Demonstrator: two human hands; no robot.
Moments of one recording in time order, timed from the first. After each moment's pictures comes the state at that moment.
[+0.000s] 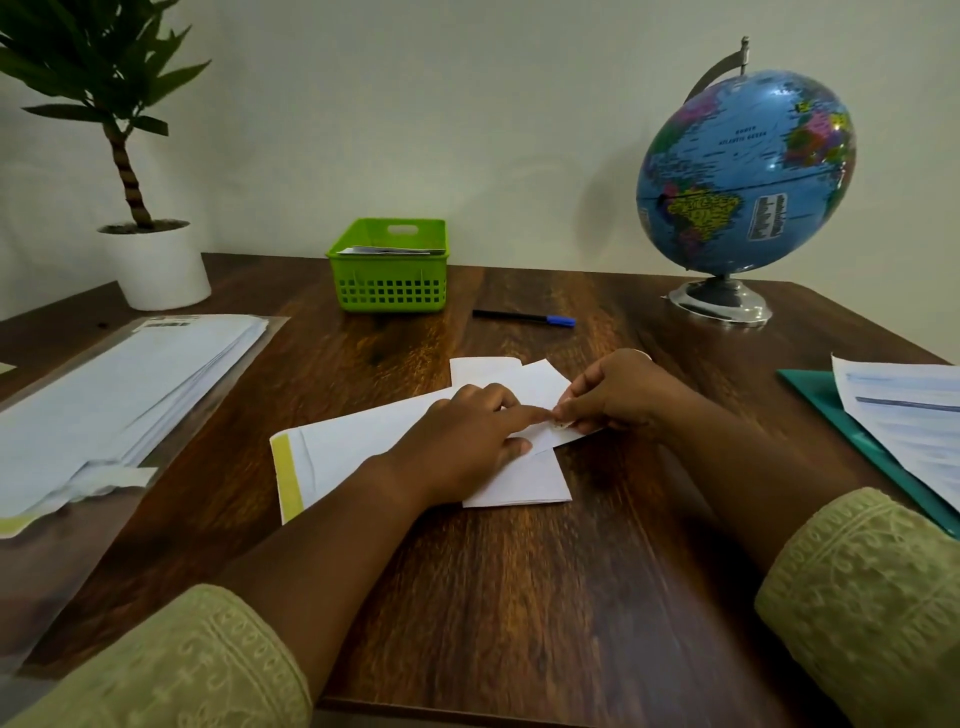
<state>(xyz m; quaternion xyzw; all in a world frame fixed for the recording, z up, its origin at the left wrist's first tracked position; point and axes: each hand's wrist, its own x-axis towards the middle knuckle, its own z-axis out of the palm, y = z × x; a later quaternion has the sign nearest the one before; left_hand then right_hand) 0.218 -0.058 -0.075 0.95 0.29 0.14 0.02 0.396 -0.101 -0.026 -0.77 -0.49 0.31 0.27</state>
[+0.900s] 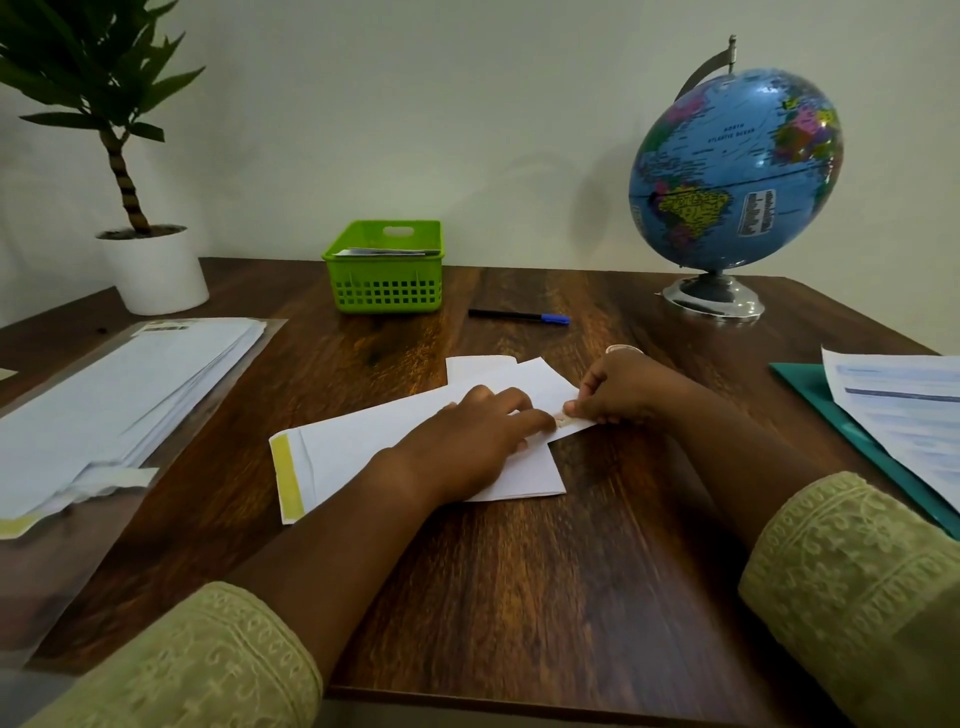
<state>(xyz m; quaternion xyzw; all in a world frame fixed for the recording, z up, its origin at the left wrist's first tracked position) 0.222 -0.066 -0.071 0.96 0.26 0.10 0.01 0.412 -0.096 -0.030 -0.80 -0.52 0.24 0.18</state>
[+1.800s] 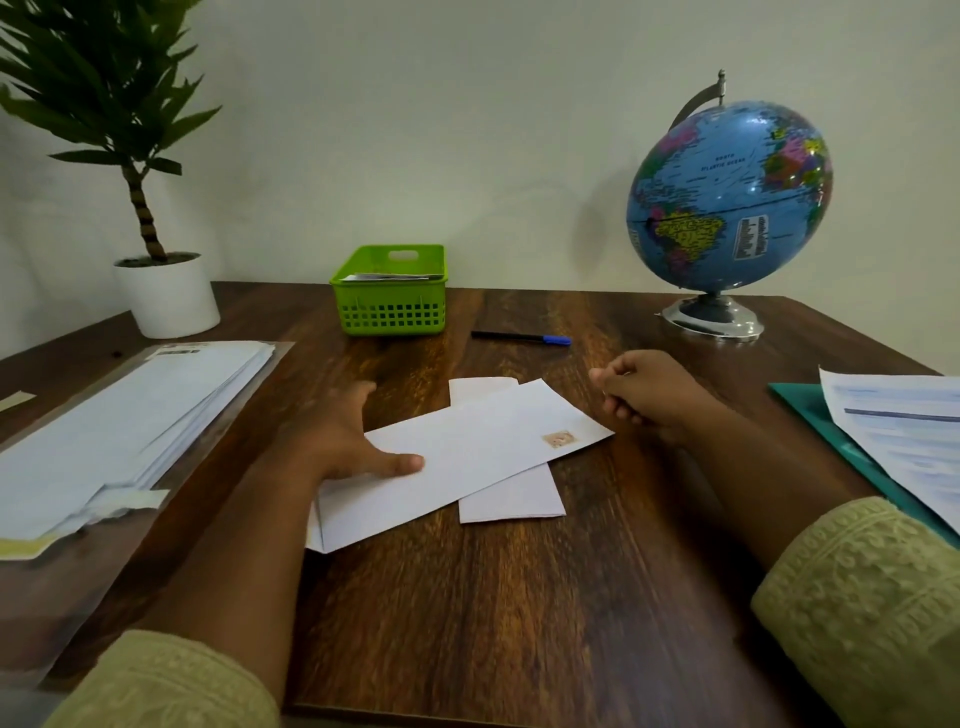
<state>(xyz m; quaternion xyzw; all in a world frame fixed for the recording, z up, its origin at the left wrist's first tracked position) 0.137 -0.037 -0.038 0.78 0.59 0.13 0.18 0.430 -0.105 -0.030 -0.75 -0.46 0.25 0.41</state>
